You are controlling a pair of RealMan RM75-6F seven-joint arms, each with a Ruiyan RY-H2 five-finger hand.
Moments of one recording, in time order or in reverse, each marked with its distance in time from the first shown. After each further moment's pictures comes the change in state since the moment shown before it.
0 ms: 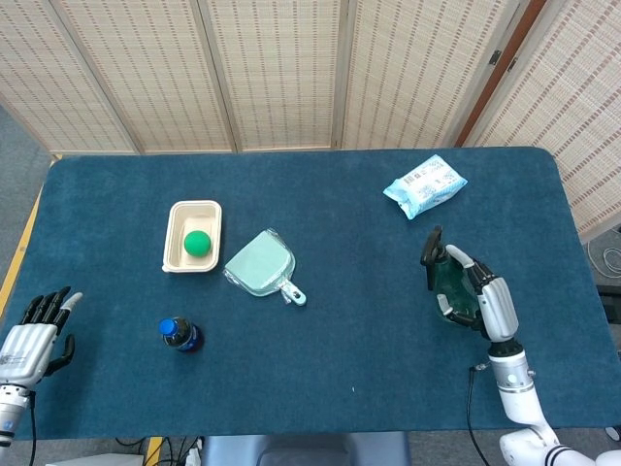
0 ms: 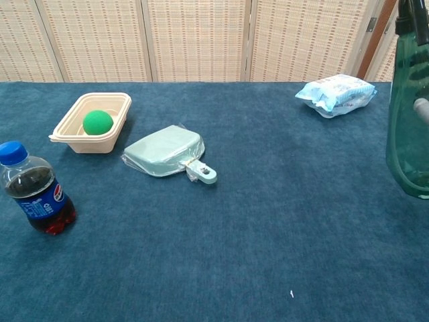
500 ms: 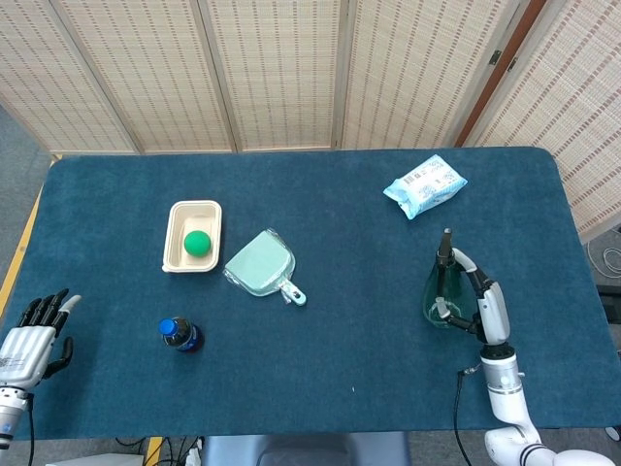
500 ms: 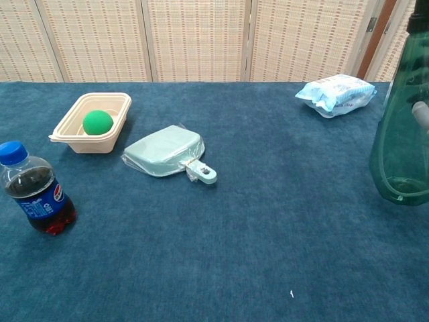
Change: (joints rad) left arm 0.006 0.007 0.003 -0.018 -0.008 -0.001 0.026; right arm 0.004 -0.178 0.028 0.279 0.023 0.067 0.283
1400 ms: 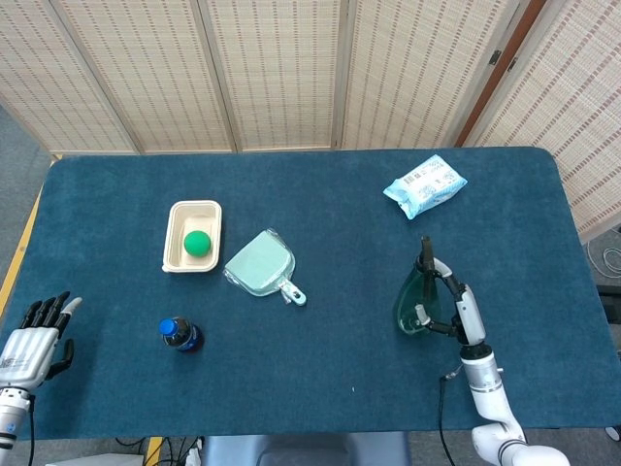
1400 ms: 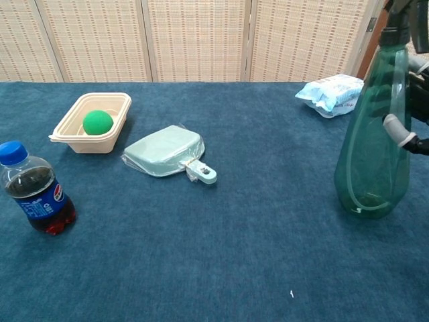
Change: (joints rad) left arm -0.001 0.013 -0.003 -0.055 -0.046 -0.027 0.095; right arm 0.051 -0.176 -0.037 0.295 -0.015 -0.007 0.325
